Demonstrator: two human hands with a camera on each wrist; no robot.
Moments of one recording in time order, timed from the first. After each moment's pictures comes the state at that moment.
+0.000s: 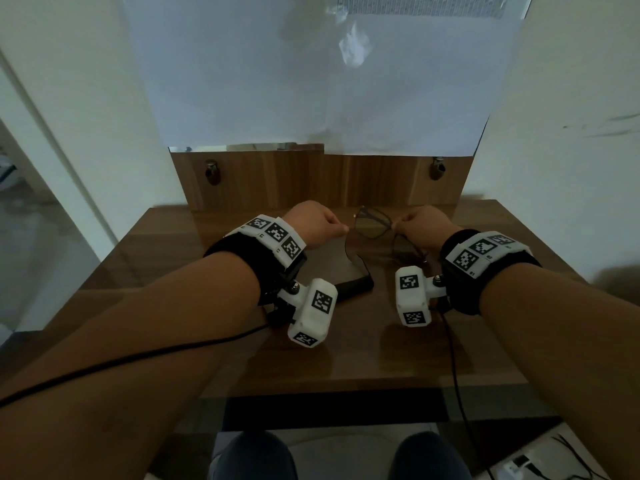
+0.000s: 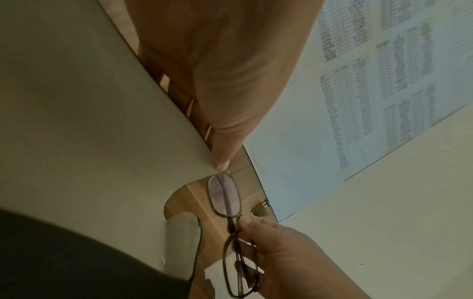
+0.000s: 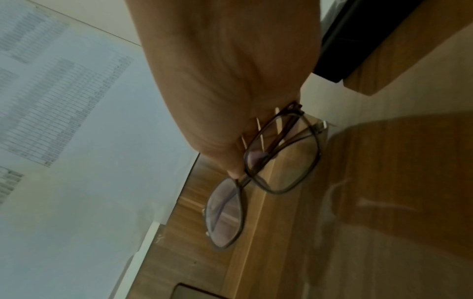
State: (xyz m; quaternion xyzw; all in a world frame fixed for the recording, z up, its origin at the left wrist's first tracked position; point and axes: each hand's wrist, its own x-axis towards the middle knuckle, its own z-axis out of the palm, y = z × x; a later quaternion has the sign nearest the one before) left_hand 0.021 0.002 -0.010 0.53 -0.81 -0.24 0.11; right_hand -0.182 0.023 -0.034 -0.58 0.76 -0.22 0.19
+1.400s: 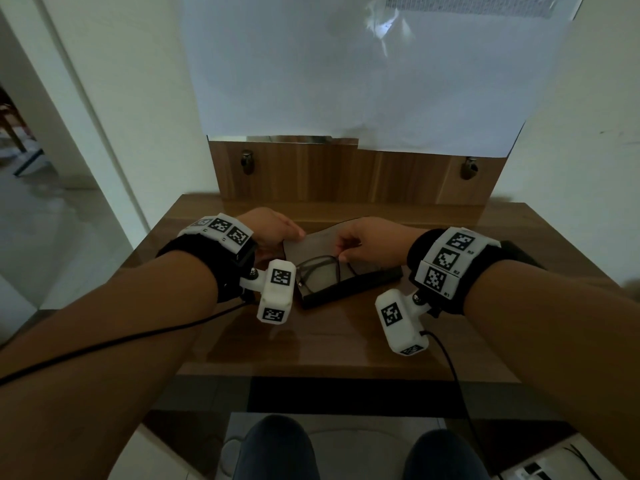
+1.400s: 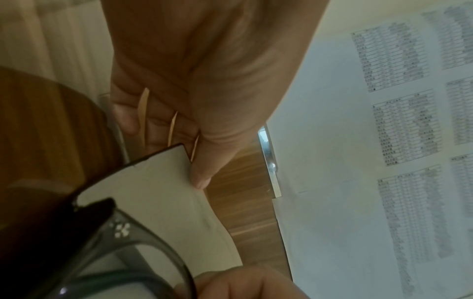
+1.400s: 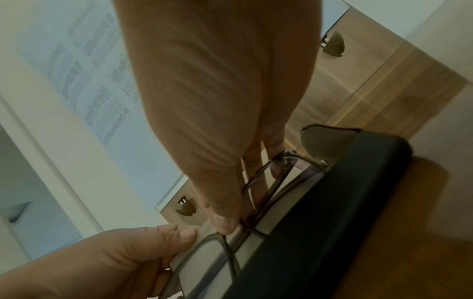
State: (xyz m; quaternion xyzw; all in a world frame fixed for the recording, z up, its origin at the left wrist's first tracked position) left_hand 0.122 0.002 -0.019 0.63 -0.61 -0.45 0.17; right_hand -0.070 0.034 -0.025 -0.81 0.55 -0.02 0.19
